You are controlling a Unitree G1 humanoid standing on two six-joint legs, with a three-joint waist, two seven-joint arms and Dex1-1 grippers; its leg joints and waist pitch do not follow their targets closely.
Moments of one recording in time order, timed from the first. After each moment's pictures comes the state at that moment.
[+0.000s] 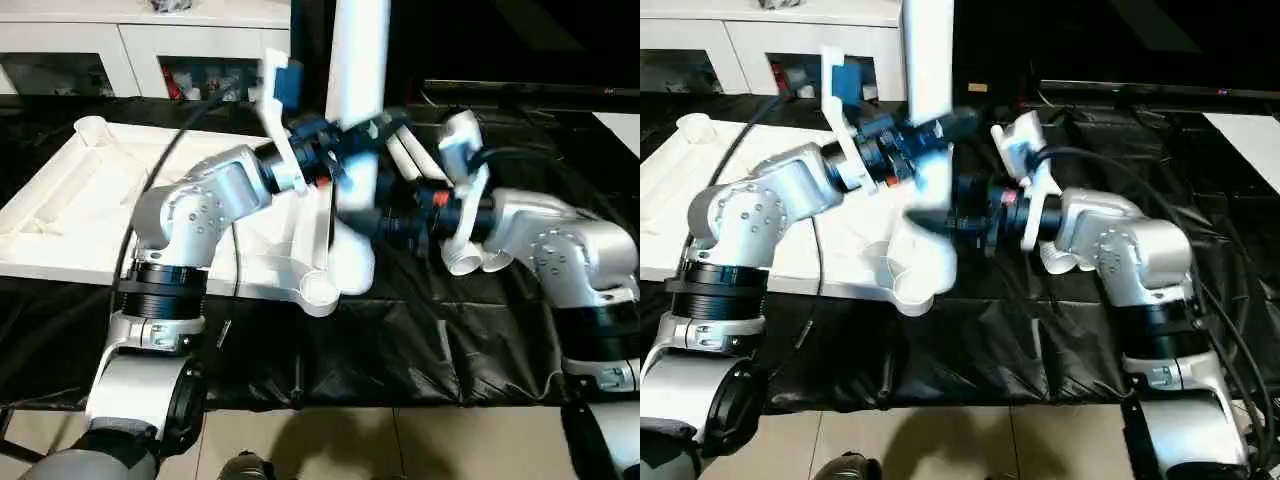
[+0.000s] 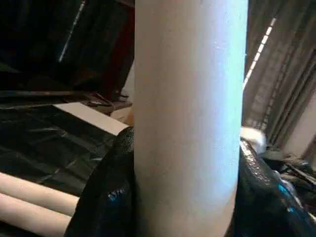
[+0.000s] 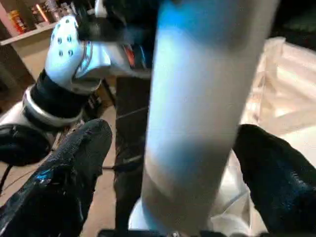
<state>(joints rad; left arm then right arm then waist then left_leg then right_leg) -0.87 0.17 0.07 0.22 -0.71 0.77 -0.81 -0.71 -0.42 0.08 0.16 0.59 0.80 1.16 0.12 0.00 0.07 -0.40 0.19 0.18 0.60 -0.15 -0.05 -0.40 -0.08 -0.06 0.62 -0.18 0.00</state>
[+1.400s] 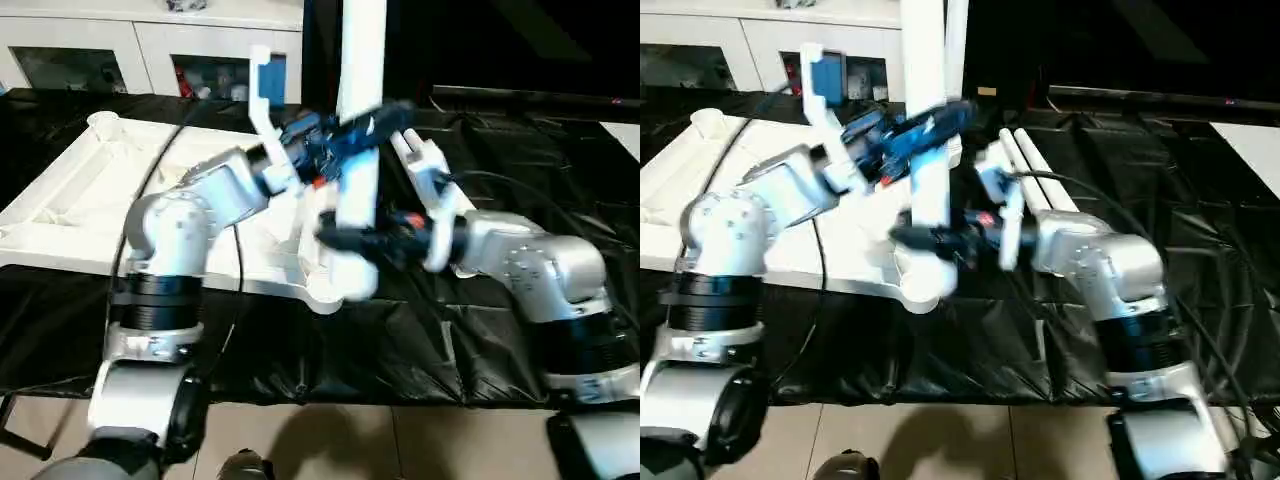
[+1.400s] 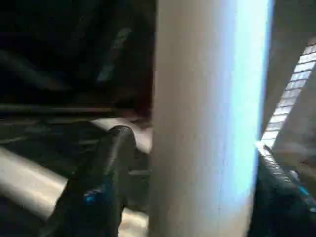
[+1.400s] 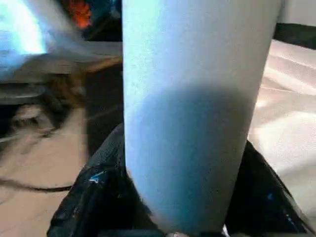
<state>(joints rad) -0.83 0.11 0.10 0.14 -0.64 0.74 -0.54 -0.66 -0.28 0.09 0.10 0.49 0.78 0.83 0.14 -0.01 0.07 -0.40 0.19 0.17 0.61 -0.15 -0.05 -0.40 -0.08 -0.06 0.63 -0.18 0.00</state>
